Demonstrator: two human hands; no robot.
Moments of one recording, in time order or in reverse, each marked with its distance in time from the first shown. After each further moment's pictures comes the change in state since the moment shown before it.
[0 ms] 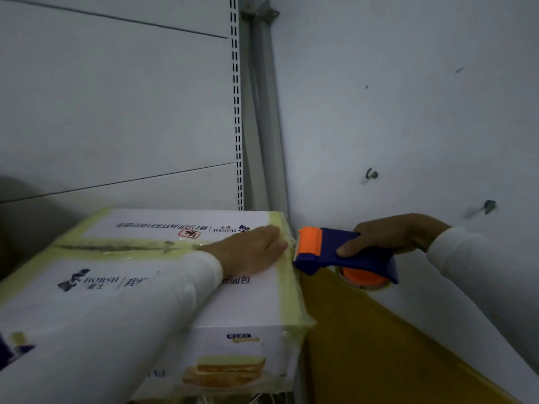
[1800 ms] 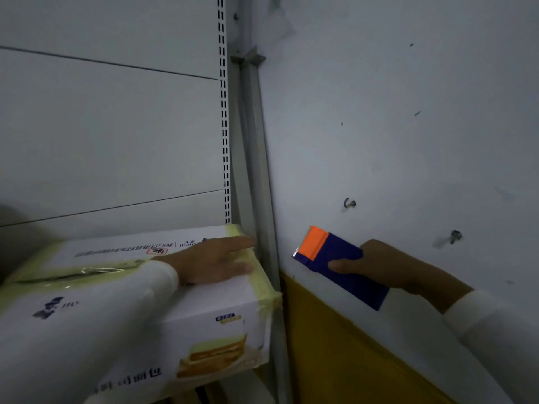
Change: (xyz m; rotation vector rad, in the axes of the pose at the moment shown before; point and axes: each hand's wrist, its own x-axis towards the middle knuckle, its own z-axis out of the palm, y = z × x) left_hand 0.013 -0.044 -0.020 0.036 0.048 0.007; right_hand -0.034 0.029 0.010 0.111 0.583 -0.120
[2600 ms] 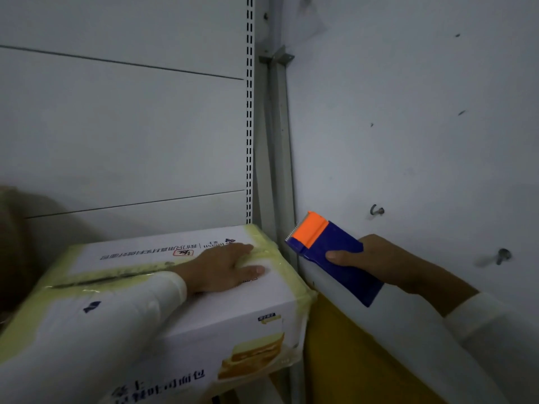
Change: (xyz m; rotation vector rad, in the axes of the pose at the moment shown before) left_hand -0.010 0.012 0.008 0.019 -0.002 -0.259; right_hand 0.027 -0.026 0.009 0.201 -0.082 -0.149
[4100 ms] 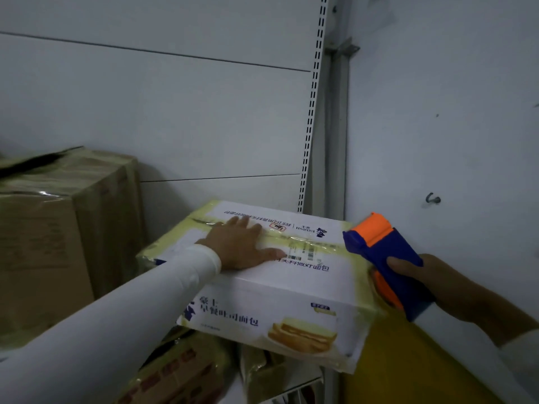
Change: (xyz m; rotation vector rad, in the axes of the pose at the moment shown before) left_hand -0.102 -0.033 -0.011 0.257 0.122 -0.241; right_hand -0.057 0.020 0.043 0.209 -0.127 -0.030
